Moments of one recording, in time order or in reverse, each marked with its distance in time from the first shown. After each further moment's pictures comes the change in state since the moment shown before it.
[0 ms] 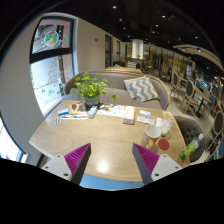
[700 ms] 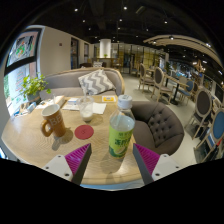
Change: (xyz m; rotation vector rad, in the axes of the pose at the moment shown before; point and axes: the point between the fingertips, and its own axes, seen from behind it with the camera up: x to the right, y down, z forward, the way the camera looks) arm 0.418 0.140 0.051 0.034 0.242 0.145
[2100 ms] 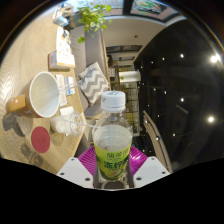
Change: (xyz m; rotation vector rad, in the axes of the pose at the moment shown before) arm -0.085 -0.203 0.058 0.166 0.601 -1.267
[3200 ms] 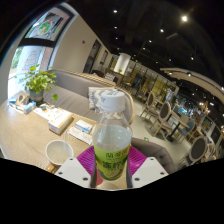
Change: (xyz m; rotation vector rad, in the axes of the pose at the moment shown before) arm -0.038 -0.025 -0.011 0.027 -0.450 0.970
